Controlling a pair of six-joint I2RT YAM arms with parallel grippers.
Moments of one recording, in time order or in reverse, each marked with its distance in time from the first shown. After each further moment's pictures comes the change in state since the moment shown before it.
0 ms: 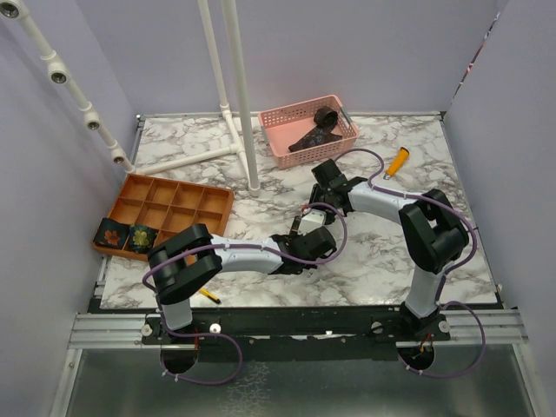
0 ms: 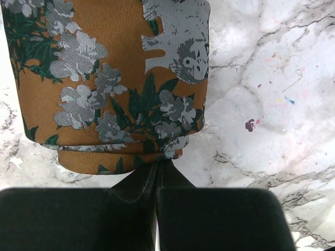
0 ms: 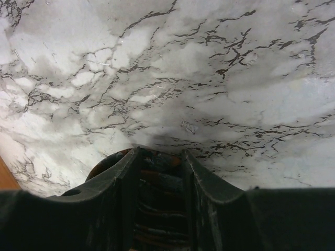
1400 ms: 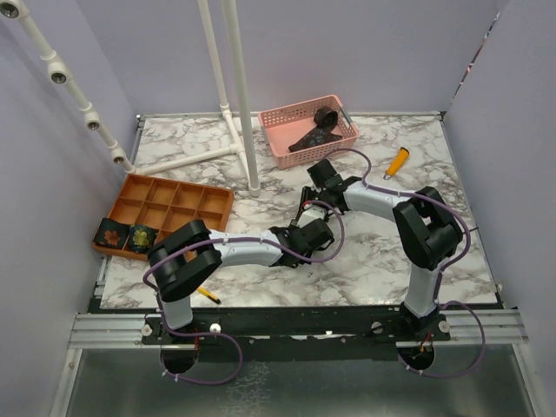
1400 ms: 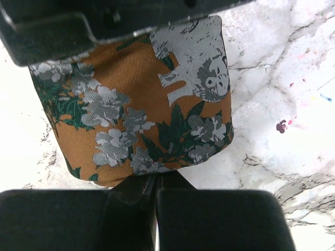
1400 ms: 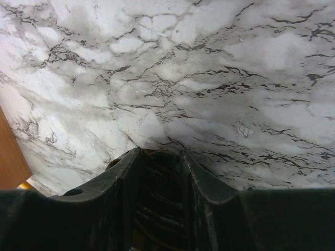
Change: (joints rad) left arm 0.055 0.006 0.040 -0.084 0.031 0.123; right arm 0.017 0.049 0.040 0.010 -0.171 -0.136
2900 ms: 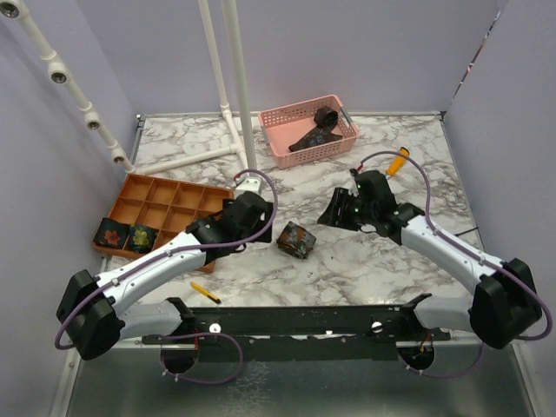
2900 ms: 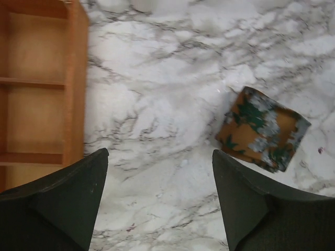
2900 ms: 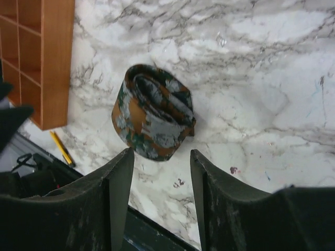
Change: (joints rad) left arm 0.273 -0.621 -0.184 -0.214 0.013 0.075; right arm -0.072 -0.662 -0.394 0.078 0.000 -0.053
